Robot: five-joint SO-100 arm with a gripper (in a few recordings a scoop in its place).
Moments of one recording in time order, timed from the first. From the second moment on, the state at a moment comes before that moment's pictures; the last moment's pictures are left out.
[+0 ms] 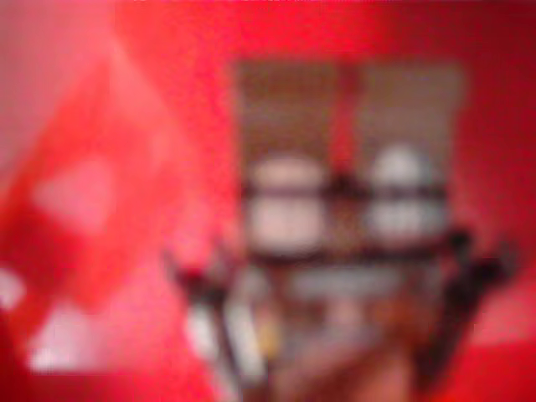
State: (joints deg) arm 43.3 36.6 20.8 104.4 43.7
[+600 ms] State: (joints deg) arm 41.0 73.2 49.1 104.0 22.1
